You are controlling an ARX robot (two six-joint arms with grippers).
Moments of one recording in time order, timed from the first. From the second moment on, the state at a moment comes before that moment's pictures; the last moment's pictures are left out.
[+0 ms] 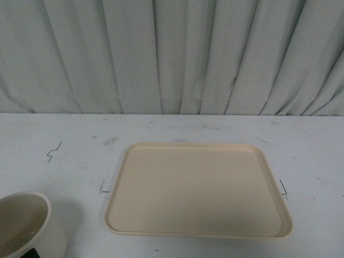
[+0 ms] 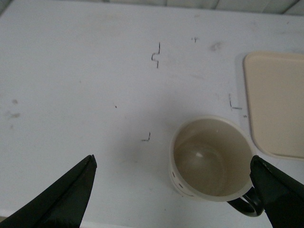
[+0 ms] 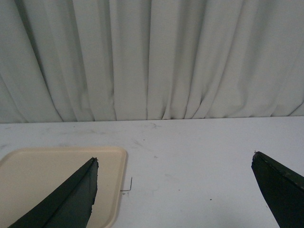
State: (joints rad) left arm 0.00 0.63 0.28 -0.21 -0.13 -0.06; right arm 0.00 0.00 0.01 0.00 0.00 -0.01
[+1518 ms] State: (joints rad) left arm 0.03 1.51 0.48 0.04 -0.09 -0.10; right arm 0.00 0.00 0.01 0.00 0.00 -0.01
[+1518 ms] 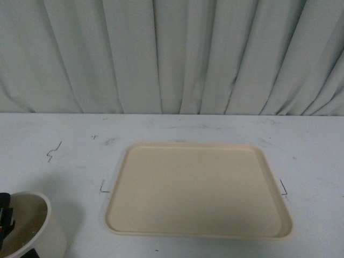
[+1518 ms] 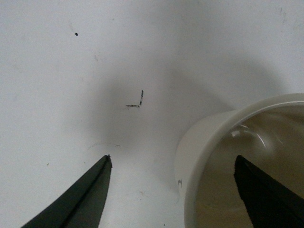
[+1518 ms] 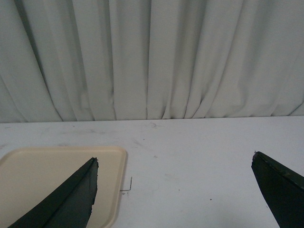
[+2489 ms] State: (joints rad) left arm -0.21 1.46 0.75 -0.11 -0.10 -0.05; right arm 0.00 0.00 0.01 0.00 0.00 -0.01
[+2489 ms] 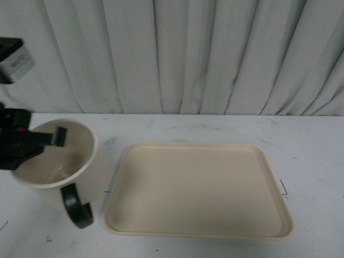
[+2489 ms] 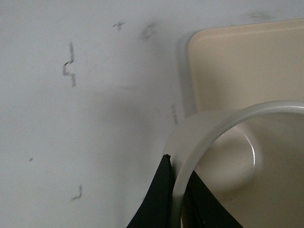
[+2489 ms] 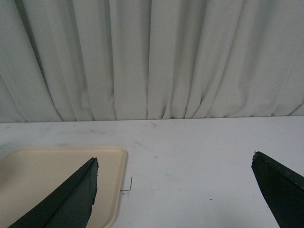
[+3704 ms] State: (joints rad) left arm -0.55 2.07 1.32 -0.26 -0.12 -0.07; right arm 0.00 0.00 0.01 0.00 0.00 -0.01
